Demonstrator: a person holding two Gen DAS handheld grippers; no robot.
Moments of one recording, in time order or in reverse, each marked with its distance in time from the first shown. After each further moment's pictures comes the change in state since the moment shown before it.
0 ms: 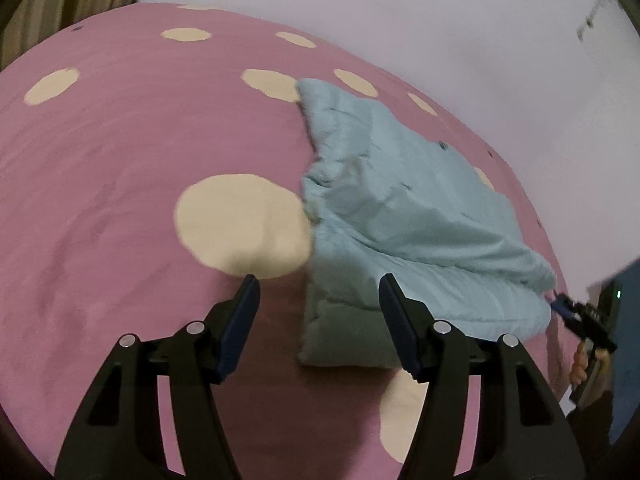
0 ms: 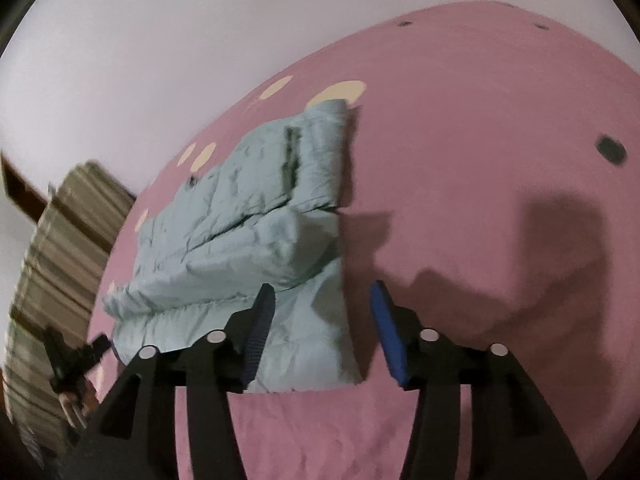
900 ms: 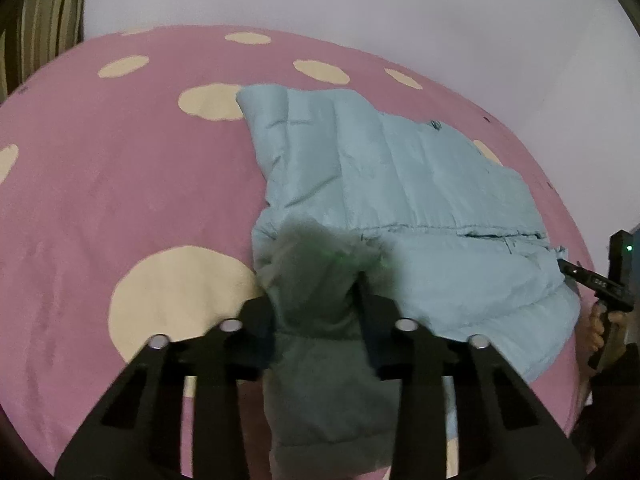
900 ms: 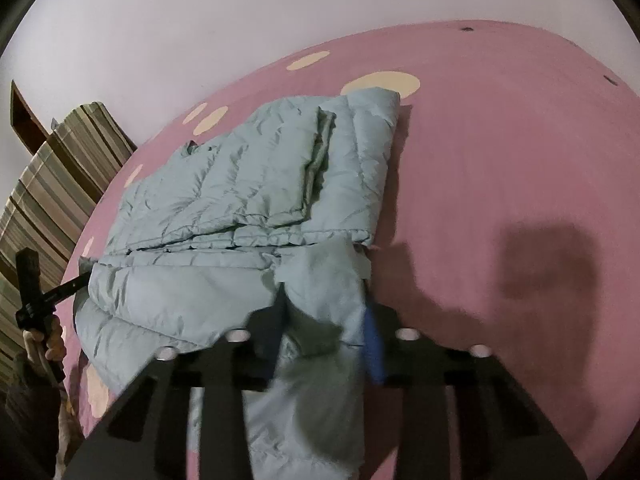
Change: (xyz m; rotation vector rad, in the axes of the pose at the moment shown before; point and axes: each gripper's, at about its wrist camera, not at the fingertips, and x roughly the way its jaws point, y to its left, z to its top) left arm 0.055 -0.033 0.048 0.170 0.029 0.041; right arm 0.063 0.019 0.032 -0.188 0.058 -0.020
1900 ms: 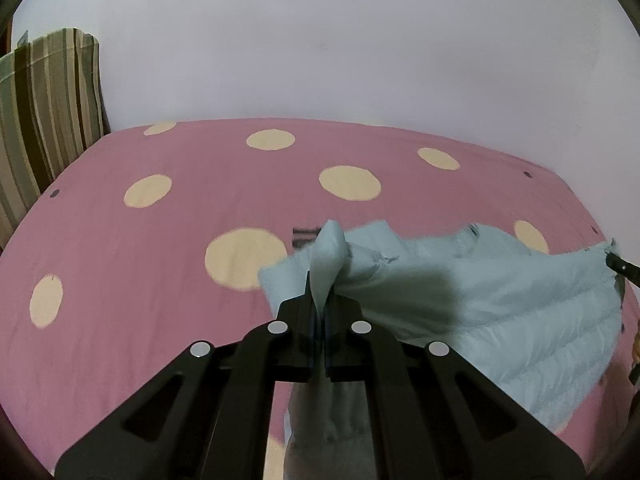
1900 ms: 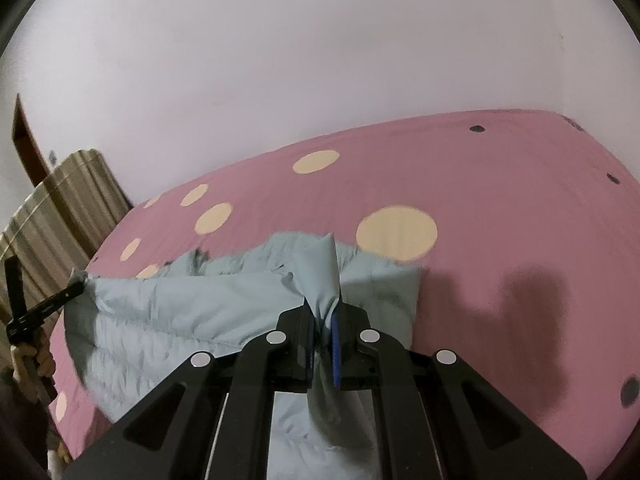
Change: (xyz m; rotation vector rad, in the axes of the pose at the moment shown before) left arm 0.001 -0.030 0.146 0.073 -0.166 0.218; right arm -0.011 0.034 0.135 -0.026 -0.214 -0.061
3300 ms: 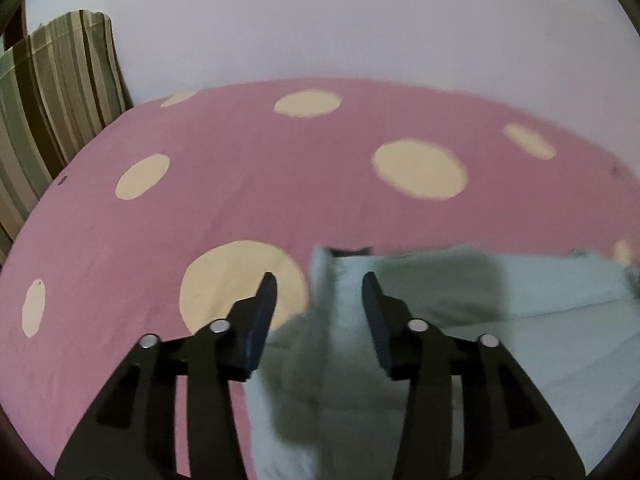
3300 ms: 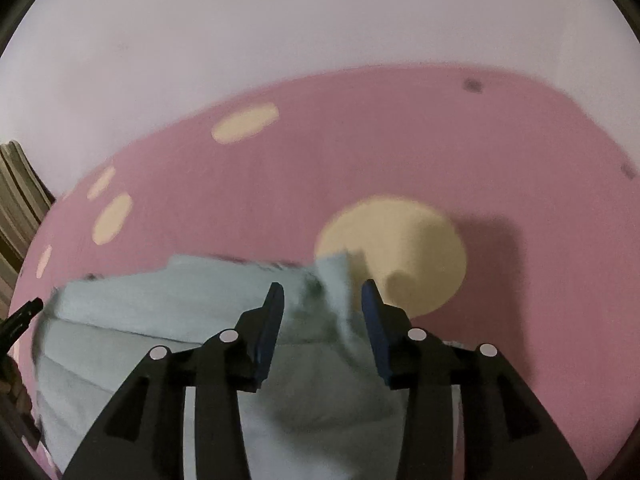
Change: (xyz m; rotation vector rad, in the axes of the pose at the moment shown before) left arm 0.129 -0.010 0.025 -0.058 0.095 0.192; right arm 0.137 0.002 0.030 0.038 0.113 -0.215
